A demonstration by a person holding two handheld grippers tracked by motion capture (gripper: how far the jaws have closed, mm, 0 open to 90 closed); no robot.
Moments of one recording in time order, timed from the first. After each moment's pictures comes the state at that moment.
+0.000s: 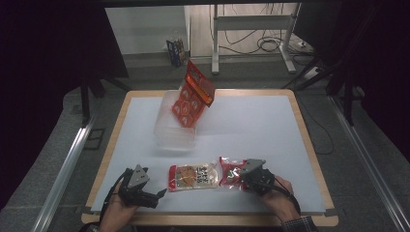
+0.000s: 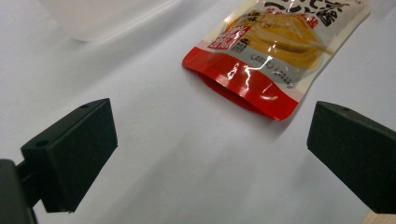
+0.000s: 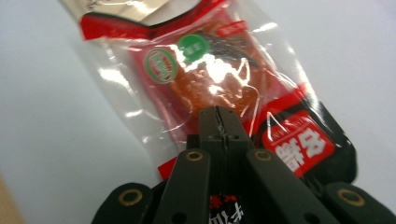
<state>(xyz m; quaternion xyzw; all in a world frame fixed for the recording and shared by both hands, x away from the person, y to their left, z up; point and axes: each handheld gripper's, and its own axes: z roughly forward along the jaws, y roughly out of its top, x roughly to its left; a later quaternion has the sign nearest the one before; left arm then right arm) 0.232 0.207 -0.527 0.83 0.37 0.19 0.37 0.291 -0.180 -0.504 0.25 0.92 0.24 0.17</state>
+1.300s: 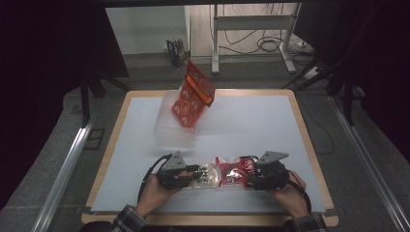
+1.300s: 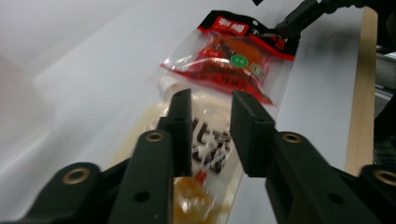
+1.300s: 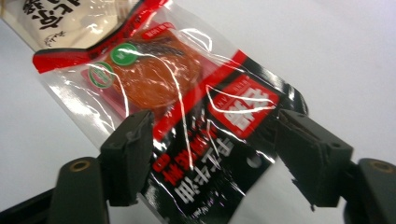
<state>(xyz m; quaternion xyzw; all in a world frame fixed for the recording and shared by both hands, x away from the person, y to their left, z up) 0.285 0.111 -0.506 0.84 0.25 0.10 0.46 0.307 -0.222 -0.498 0.32 0.88 0.32 0.16</state>
